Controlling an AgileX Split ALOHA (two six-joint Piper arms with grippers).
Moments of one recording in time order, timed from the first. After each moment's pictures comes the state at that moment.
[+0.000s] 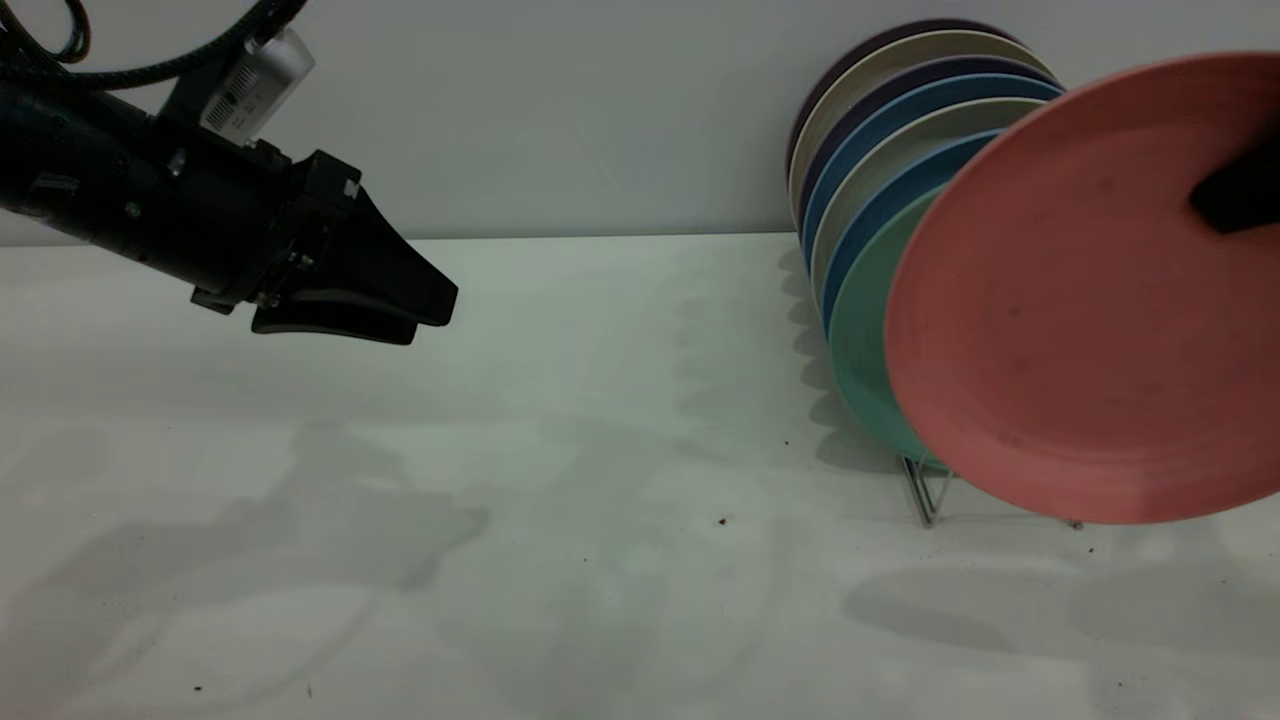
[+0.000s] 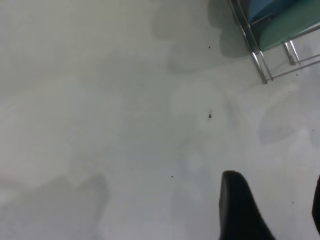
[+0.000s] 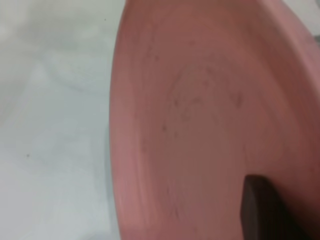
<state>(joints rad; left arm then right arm) -0.05 1.97 -1.00 -1.32 0.66 1.29 -0.13 1.48 -0.82 1.01 0.76 -2.12</state>
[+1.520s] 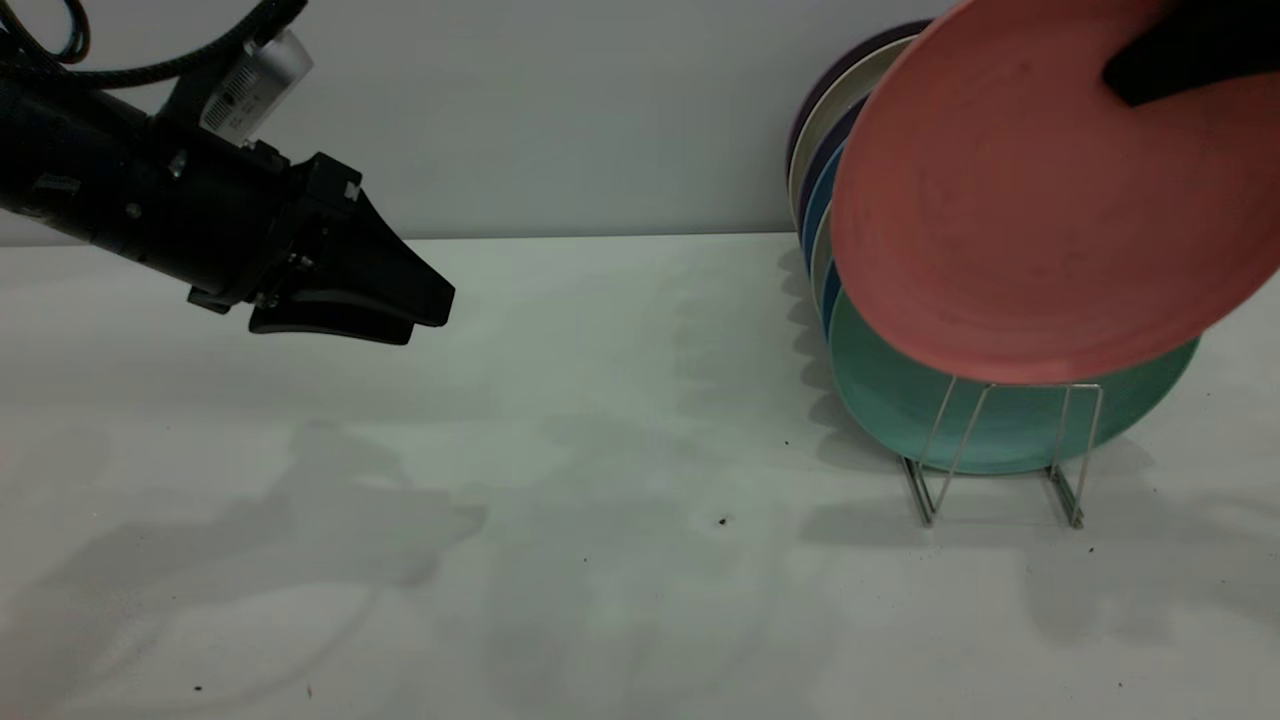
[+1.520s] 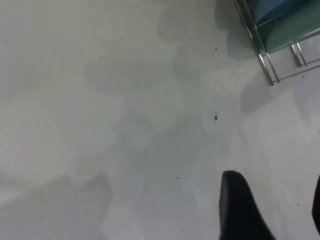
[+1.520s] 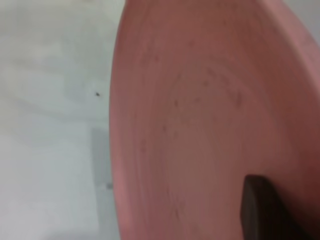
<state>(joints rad) -0.05 1.97 -1.00 -1.32 0.65 1.29 -0.06 1.62 -1.09 0.96 0.79 -2.12</state>
